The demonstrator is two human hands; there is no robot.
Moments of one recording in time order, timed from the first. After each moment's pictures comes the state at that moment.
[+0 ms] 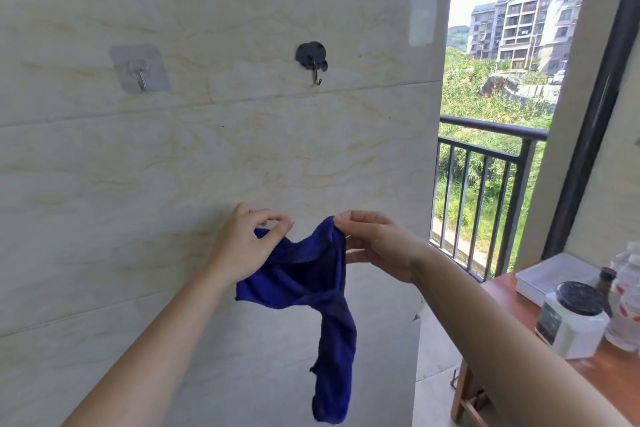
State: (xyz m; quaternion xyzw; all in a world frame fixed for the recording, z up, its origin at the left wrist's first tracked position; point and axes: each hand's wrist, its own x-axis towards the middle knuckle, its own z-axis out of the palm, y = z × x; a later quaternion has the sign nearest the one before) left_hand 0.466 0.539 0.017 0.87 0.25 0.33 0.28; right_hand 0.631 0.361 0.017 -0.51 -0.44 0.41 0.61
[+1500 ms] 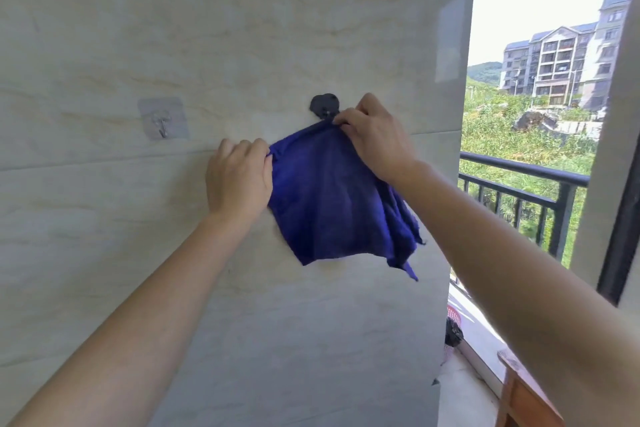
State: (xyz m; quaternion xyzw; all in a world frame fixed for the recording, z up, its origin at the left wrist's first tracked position) left_hand 0.513 0.576 0.135 0.76 0.24 0.56 -0.22; right_hand 0.713 0.446 0.180 -0.64 -0.58 -0.36 0.36
